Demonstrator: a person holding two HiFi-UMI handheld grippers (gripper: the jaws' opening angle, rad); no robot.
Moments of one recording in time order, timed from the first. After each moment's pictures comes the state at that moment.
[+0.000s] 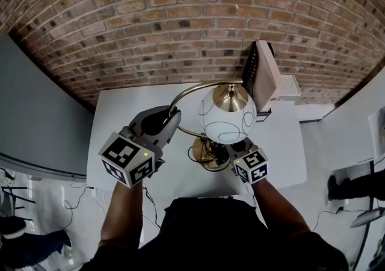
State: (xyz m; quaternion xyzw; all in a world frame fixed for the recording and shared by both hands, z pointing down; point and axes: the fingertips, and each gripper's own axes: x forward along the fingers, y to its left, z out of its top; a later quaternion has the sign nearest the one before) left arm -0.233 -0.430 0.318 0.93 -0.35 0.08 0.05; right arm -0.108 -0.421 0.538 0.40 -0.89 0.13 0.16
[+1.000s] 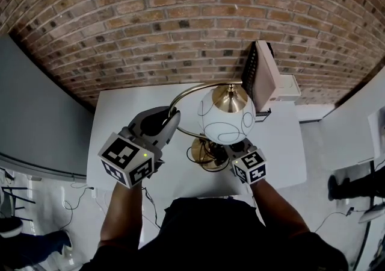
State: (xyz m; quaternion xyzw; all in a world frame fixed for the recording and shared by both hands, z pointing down) left arm -0.232 -0.429 0.316 0.93 -0.35 0.08 0.05; right arm -0.110 -0.420 0.540 0.40 -0.89 0.13 0.16
